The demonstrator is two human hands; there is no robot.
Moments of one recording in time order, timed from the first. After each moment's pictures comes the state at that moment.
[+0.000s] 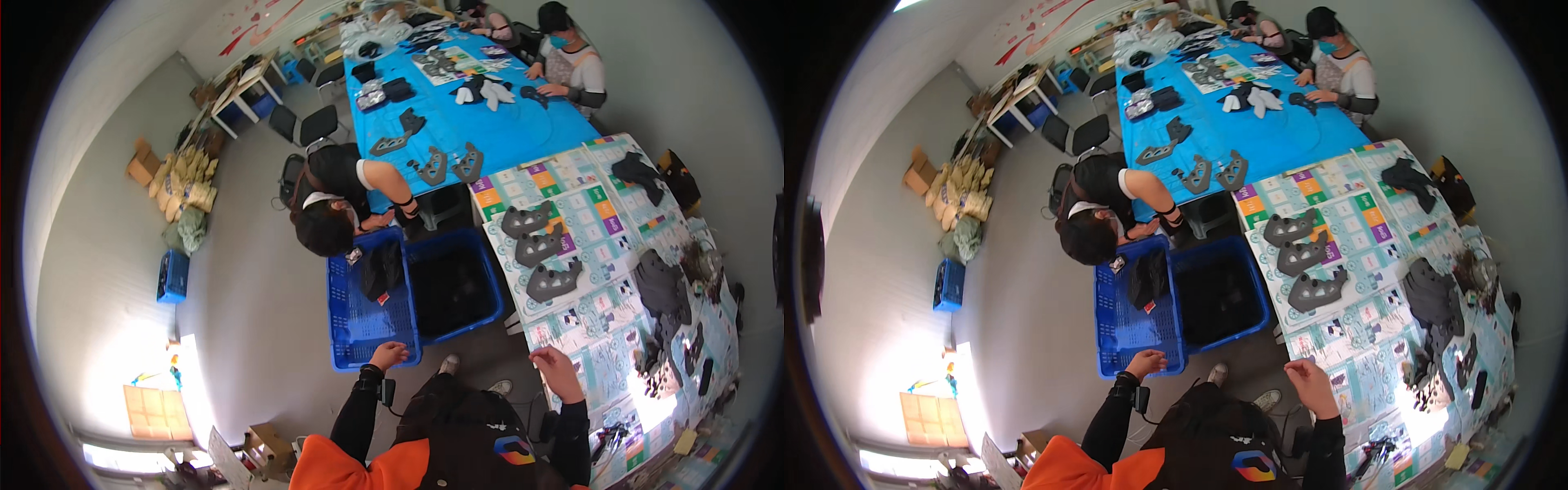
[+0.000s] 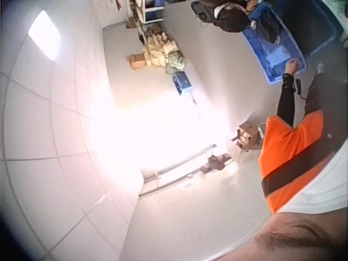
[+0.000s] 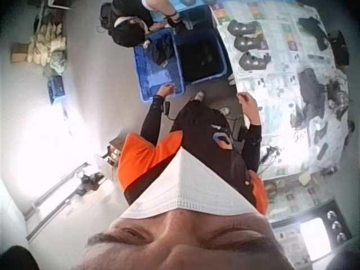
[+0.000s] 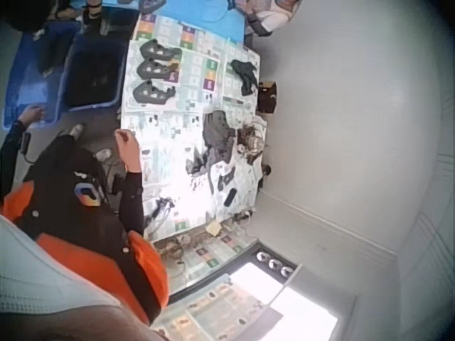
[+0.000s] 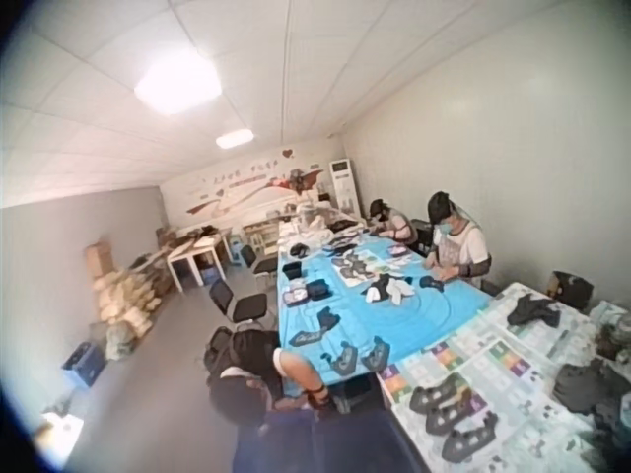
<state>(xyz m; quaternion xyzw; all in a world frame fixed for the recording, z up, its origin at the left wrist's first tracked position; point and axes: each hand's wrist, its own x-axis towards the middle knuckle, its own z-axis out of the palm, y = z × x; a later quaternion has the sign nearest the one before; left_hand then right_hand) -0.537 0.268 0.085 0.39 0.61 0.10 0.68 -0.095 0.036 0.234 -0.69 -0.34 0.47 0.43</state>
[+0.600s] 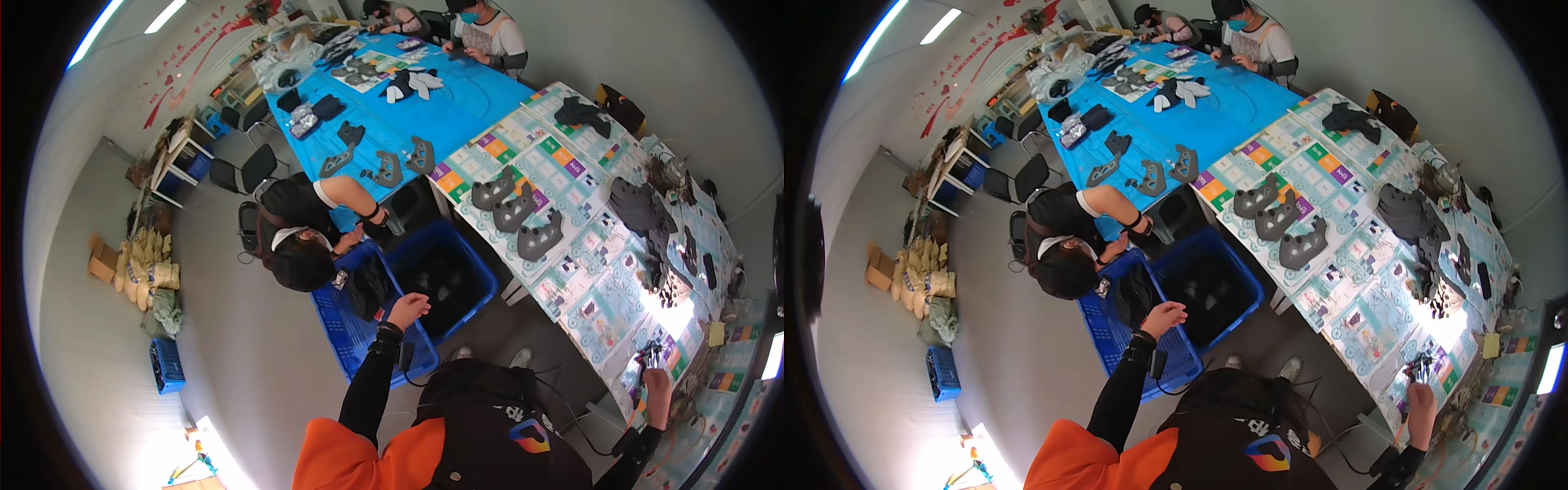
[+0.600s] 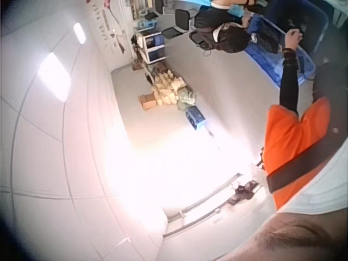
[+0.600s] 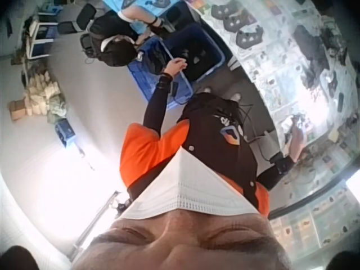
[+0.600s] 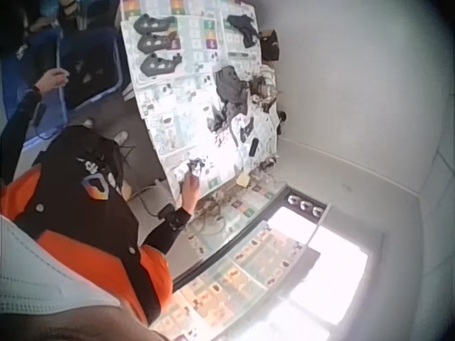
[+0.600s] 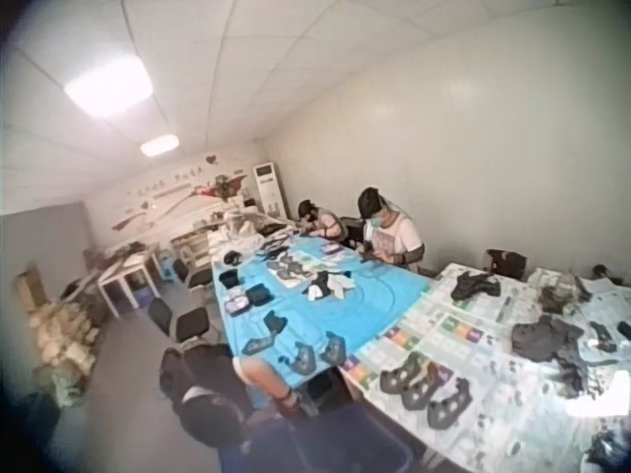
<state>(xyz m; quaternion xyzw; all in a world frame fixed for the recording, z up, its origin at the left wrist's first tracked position) -0.459 0.401 0.122 0.57 0.42 0.03 0.70 -0.143 -0.232 0.305 -0.89 -0.11 0.16 0.42</state>
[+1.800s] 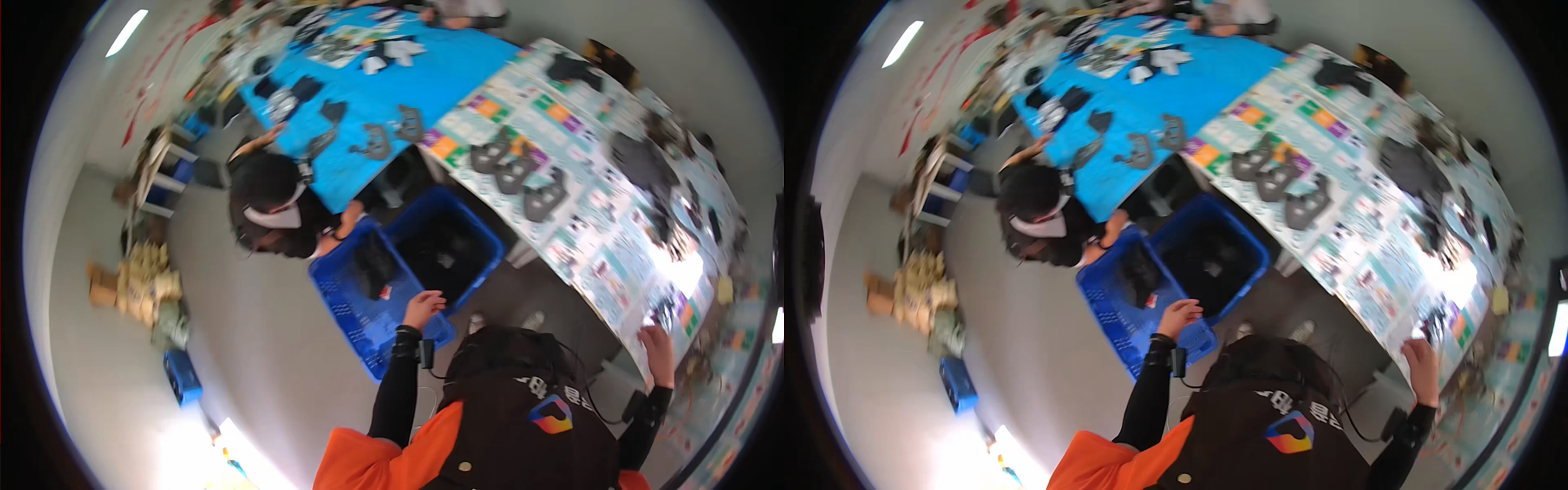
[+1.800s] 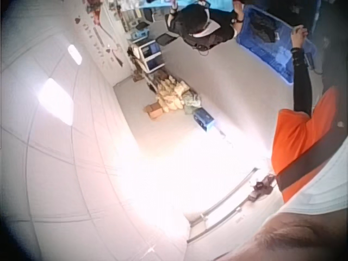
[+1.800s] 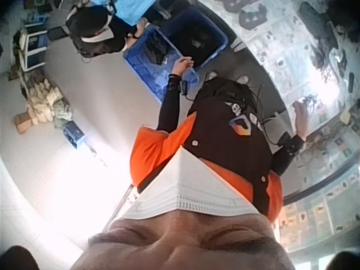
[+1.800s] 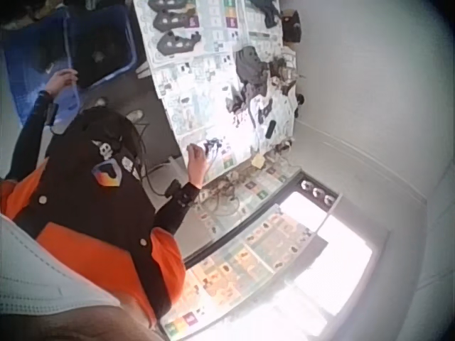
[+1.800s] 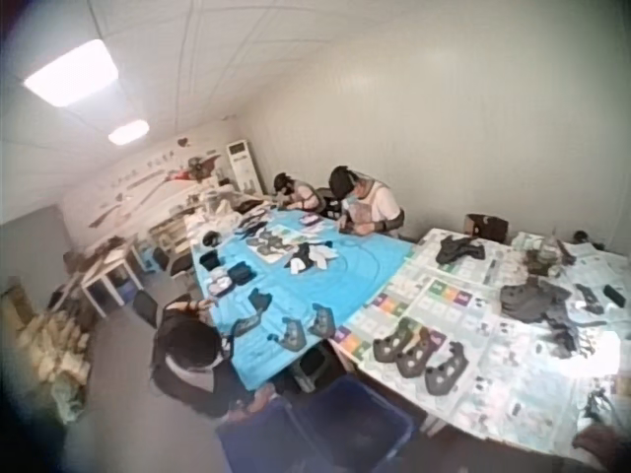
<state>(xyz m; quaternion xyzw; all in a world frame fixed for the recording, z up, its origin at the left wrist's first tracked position) -0.479 0.355 0.076 0.48 0.43 0.03 0.76 -0.182 -0.187 0.299 -0.88 -0.10 0.23 0.41</state>
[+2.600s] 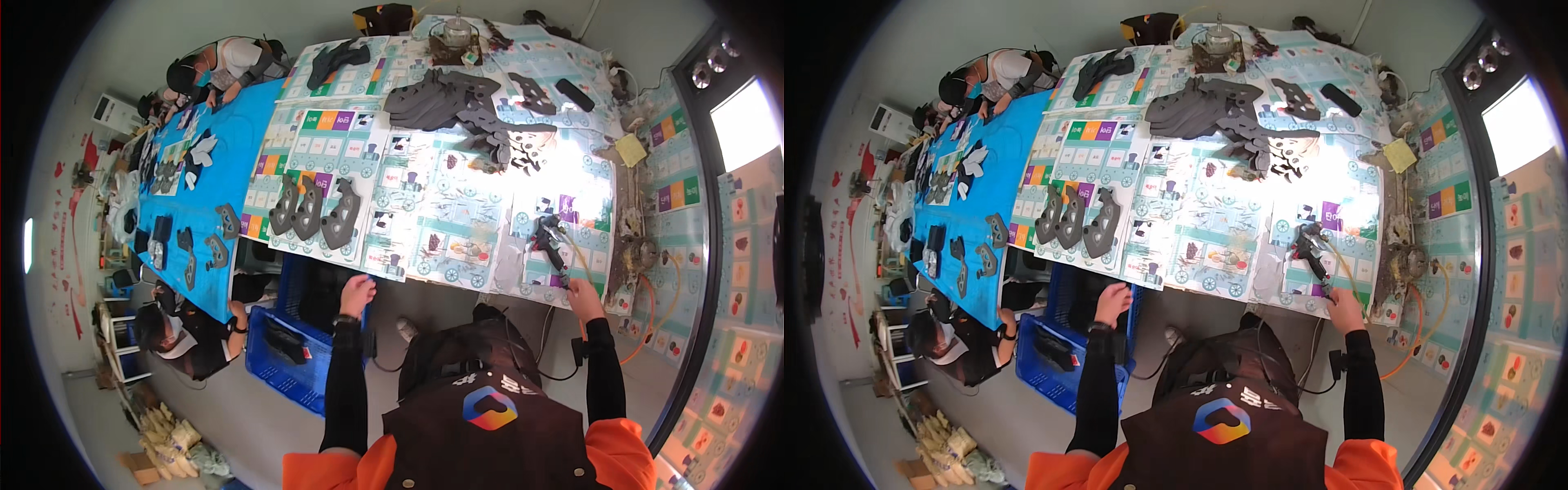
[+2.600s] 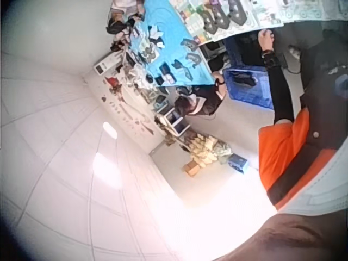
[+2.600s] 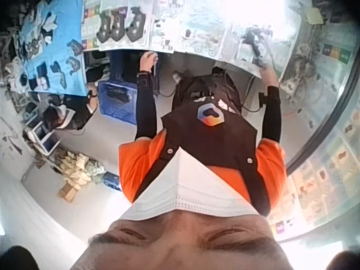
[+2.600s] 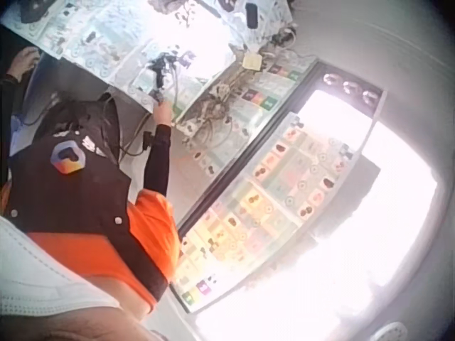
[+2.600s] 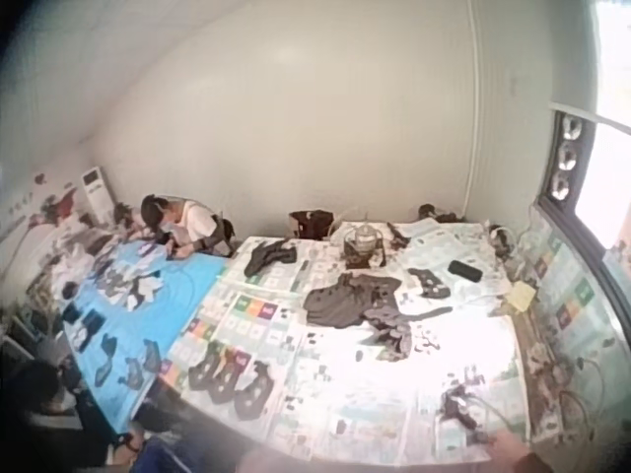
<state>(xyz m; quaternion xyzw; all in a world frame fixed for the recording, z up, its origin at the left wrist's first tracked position) -0.196 0.178 0.076 0.66 0.40 -0.10 0.63 -0.115 -0.444 0.116 -0.95 0.02 0.20 0.22</state>
